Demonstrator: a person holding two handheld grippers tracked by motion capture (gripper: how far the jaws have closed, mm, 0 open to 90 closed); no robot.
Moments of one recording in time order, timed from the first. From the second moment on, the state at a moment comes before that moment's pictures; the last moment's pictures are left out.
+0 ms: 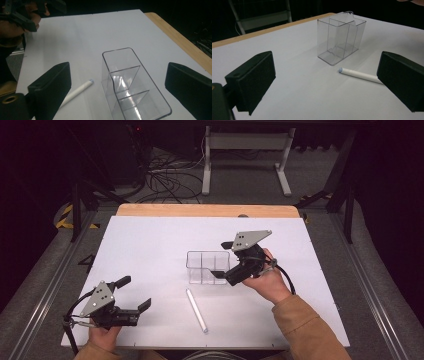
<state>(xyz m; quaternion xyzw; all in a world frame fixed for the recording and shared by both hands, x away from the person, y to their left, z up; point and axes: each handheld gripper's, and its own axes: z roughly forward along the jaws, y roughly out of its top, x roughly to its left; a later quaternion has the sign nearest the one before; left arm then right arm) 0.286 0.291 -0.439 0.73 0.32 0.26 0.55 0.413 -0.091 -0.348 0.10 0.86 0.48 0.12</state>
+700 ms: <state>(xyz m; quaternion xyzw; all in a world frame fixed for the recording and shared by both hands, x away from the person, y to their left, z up) 0.280 0.291 -0.440 0.72 0.32 0.27 0.55 0.371 -0.092 -0.354 0.15 0.82 0.53 0.13</state>
